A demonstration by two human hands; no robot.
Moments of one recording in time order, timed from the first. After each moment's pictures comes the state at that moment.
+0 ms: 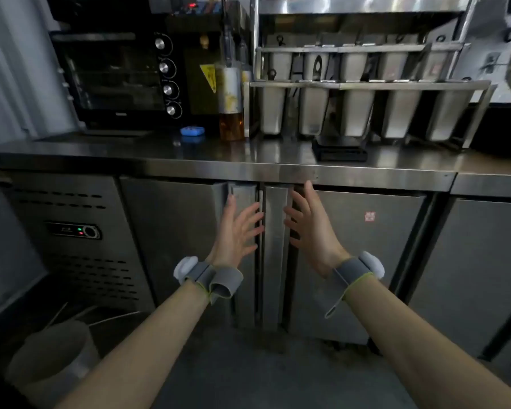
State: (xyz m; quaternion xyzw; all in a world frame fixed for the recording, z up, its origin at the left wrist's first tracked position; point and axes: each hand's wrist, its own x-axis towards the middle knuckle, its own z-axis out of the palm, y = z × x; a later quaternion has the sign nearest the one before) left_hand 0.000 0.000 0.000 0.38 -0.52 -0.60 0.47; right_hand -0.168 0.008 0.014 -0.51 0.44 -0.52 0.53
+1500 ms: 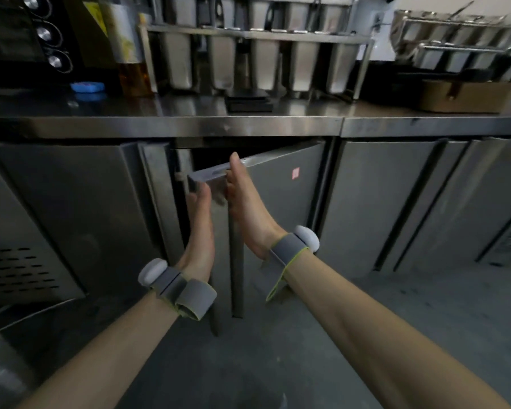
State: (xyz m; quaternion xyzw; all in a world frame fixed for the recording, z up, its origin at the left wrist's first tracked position) left_hand -0.090 0.089 -0.036 0.32 -0.47 -0.60 0.56; right_hand -0.186 0.095 -0.001 -0.52 0.43 -0.53 0.51
